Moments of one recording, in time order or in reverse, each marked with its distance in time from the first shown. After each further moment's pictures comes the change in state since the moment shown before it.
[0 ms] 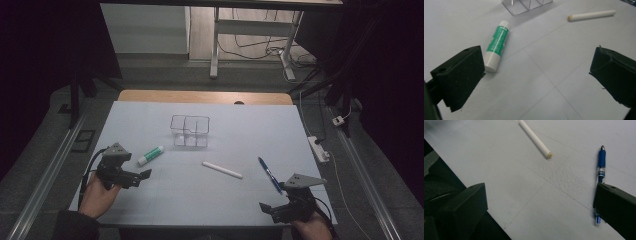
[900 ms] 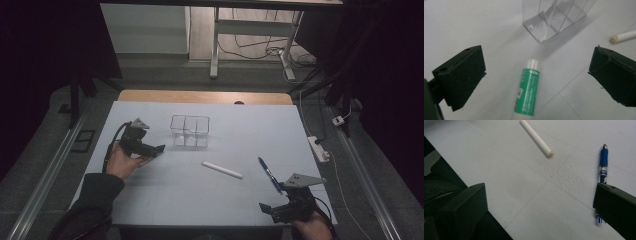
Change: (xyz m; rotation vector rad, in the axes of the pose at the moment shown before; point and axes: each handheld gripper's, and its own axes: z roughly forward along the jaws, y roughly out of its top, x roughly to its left) left arm 0.042 0.062 0.072 0.065 0.063 0.075; right arm -0.001 0.000 0.001 0.008 0.013 0.003
